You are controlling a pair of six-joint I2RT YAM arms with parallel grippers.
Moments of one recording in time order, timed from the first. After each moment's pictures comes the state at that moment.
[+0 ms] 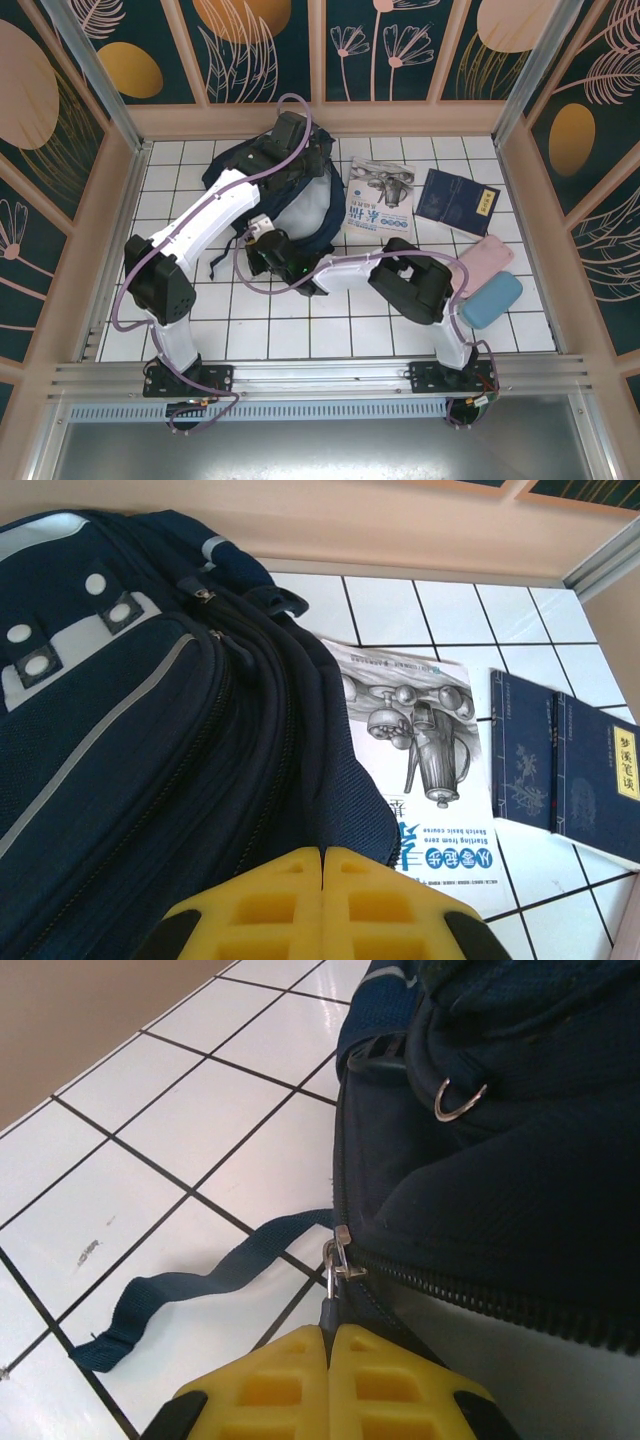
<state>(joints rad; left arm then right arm) -0.64 1.84 1.82 -0.64 -0.11 -0.55 1.10 2.09 1.26 0.36 0.22 0.35</state>
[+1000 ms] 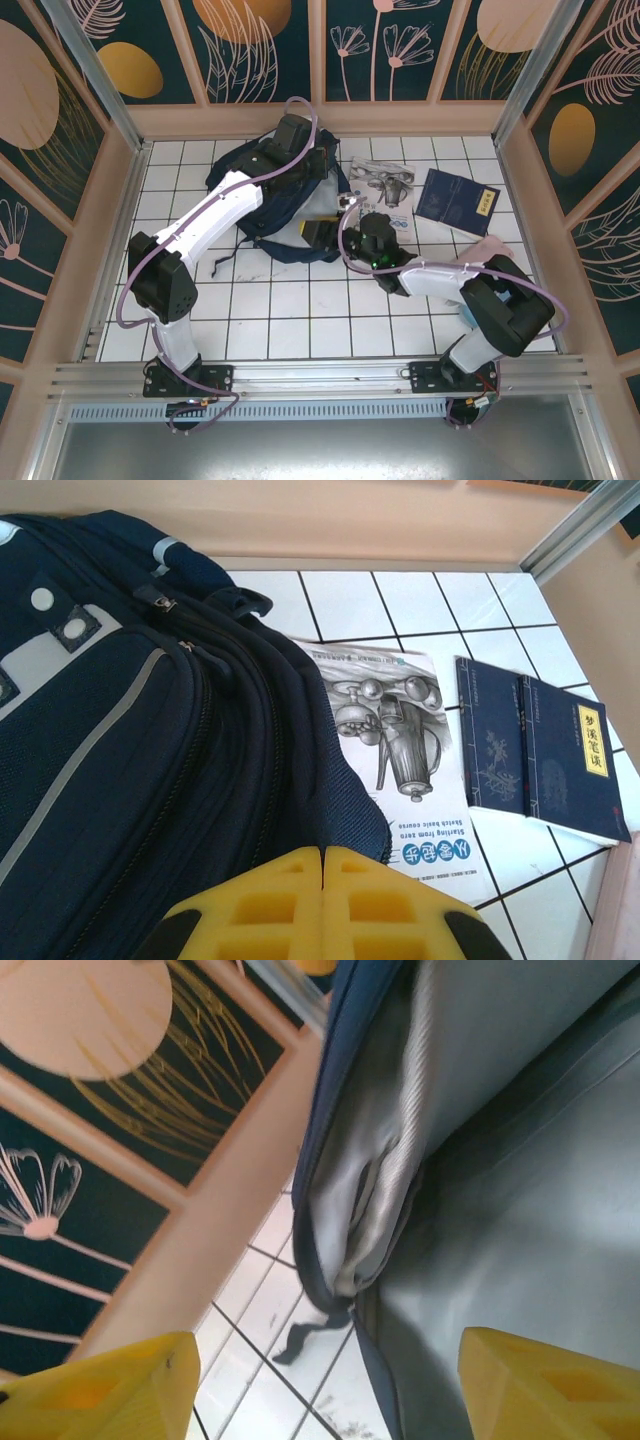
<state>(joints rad) -0.63 1.85 1.78 -0.55 -0.03 -0.50 0.74 1.54 0.66 0.75 -0.25 0.75</state>
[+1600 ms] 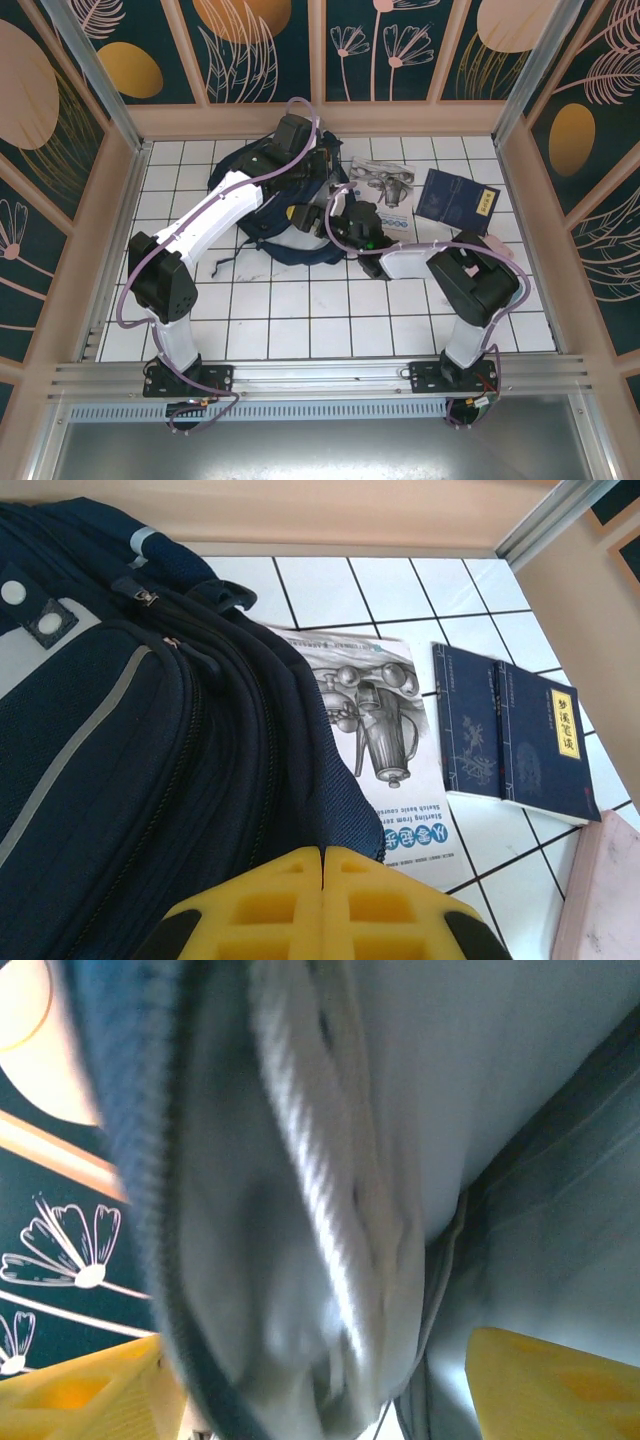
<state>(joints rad) -0.63 1.85 1.78 -0.55 0.03 -0.50 0.72 1.78 0.83 0.86 -0.31 0.92</state>
